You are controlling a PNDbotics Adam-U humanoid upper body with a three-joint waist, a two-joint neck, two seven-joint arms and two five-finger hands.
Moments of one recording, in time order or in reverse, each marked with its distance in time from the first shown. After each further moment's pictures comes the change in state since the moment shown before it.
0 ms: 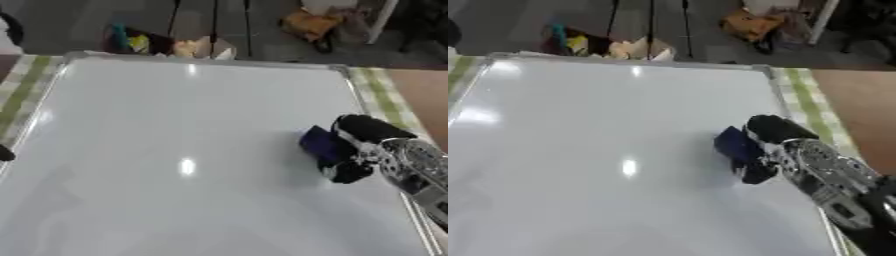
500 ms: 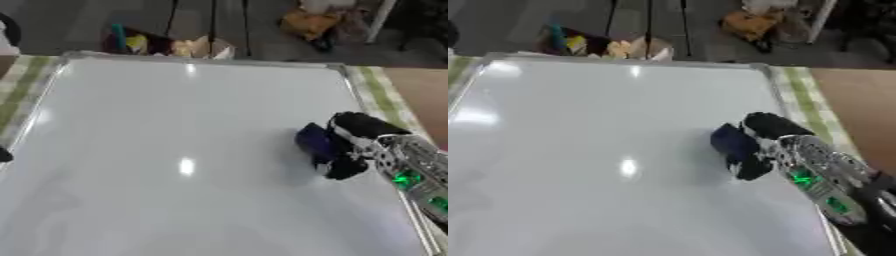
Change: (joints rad) left arm 0.000 0.000 0.000 0.000 0.000 0.000 0.000; right arm -0.022 0.012 -0.014 0.037 -0.023 0.033 -0.033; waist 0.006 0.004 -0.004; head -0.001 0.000
